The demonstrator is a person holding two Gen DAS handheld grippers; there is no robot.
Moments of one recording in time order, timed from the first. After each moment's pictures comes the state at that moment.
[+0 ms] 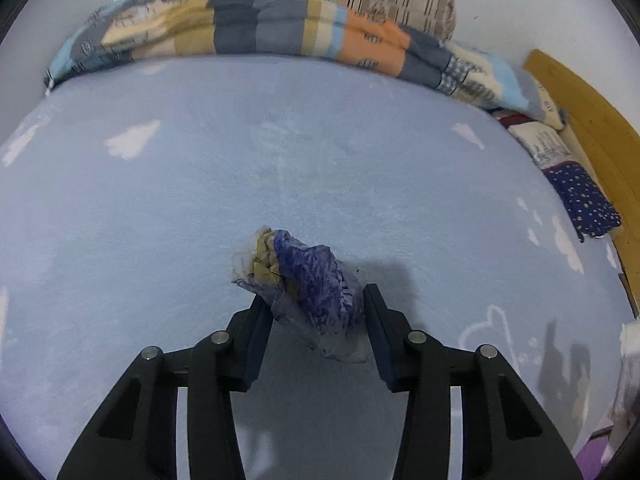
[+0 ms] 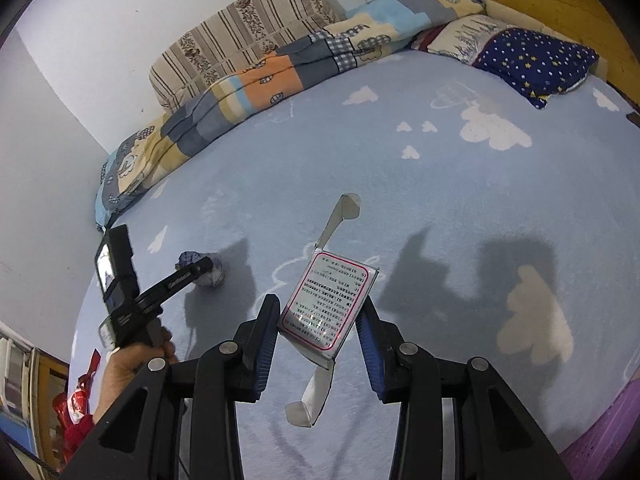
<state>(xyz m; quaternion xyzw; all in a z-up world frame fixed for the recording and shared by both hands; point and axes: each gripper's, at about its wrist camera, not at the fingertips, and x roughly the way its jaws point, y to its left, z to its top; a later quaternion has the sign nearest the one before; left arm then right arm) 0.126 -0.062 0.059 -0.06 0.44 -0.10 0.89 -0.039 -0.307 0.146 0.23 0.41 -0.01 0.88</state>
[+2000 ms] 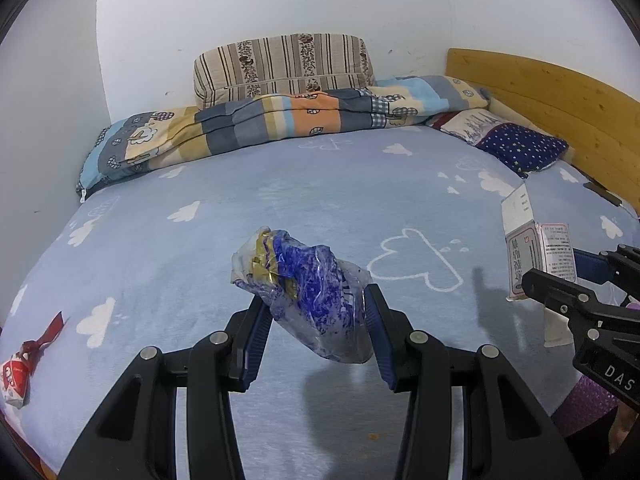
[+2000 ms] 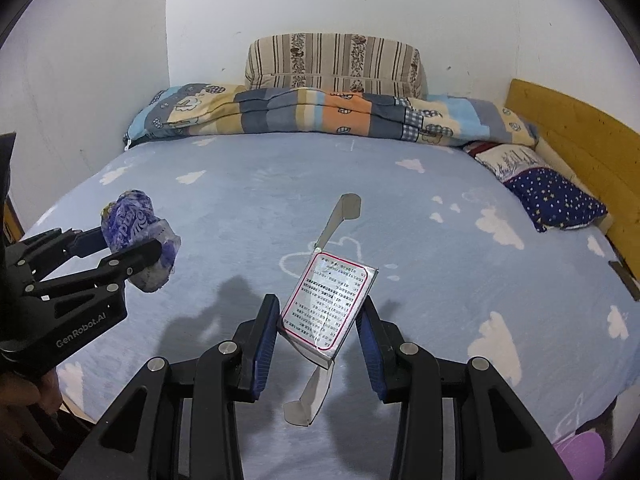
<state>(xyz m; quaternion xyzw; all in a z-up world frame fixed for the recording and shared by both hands) -0.091 -0.060 0.130 0.07 0.31 -0.13 0.94 -0.133 -0.216 0.150 -0.02 0.33 0.03 0.94</state>
